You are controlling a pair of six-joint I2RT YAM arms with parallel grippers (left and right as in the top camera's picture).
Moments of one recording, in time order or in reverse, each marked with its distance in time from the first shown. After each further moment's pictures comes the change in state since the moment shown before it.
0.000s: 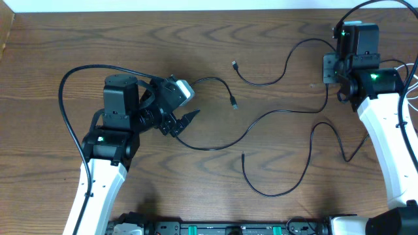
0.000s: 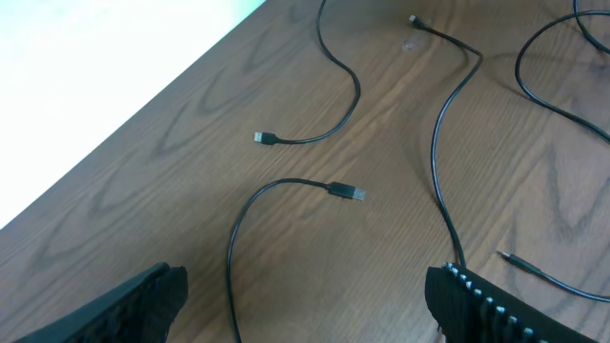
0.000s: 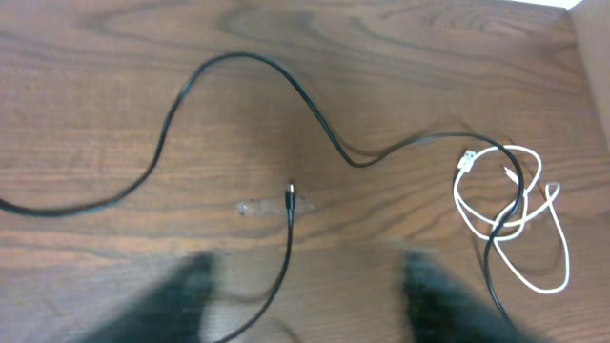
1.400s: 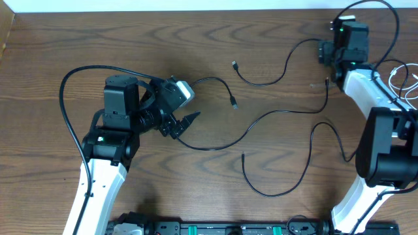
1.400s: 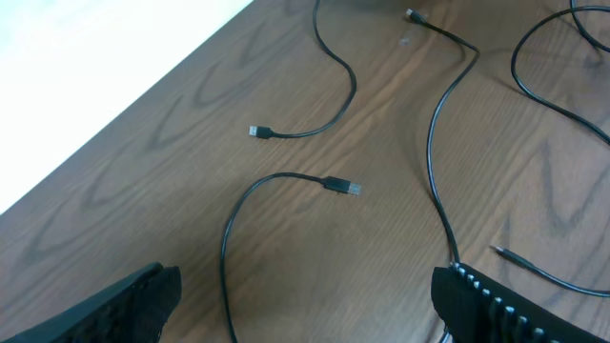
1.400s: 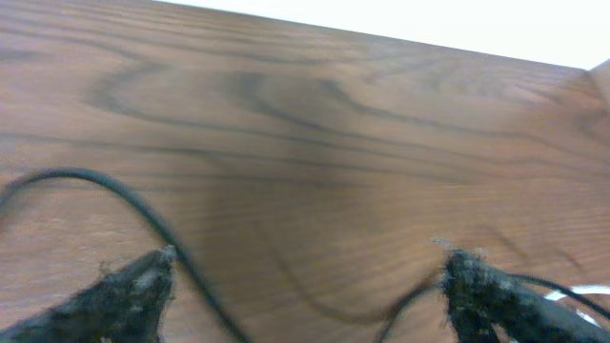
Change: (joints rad) left arm 0.000 0.000 0.000 -0.021 0.000 0.000; right arm -0.167 0.480 -0.033 0.713 -0.045 -0.163
